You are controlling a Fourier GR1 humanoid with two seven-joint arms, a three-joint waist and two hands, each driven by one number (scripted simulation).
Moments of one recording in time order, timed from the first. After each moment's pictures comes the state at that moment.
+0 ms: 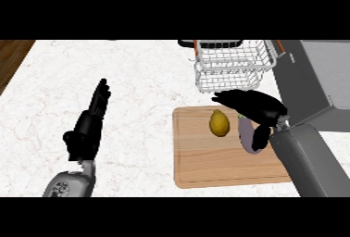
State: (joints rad) left arm -0.14 0.07 -0.12 -1.57 -0.13 0.21 0.06; right arm -0.49 -0.29 0.21 -1.29 1.05 0.59 -0.30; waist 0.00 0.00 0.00
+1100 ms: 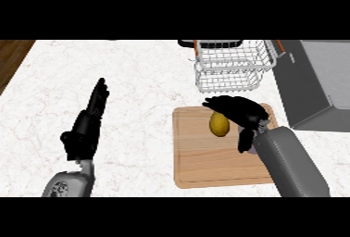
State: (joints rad) left arm -0.14 0.04 -0.07 -1.56 -0.15 0.17 0.04; right arm -0.50 -0.17 0.18 -1.12 1.16 0.49 -0.33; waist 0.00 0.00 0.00
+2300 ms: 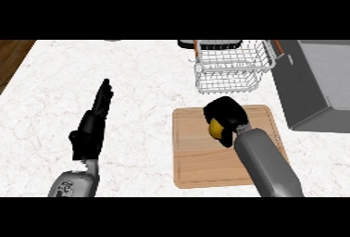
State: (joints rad) left arm -0.14 0.02 -0.09 -1.55 -0.18 0.18 0.05; right arm -0.55 -0.05 0.17 -0.89 1.31 0.10 -0.18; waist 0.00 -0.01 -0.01
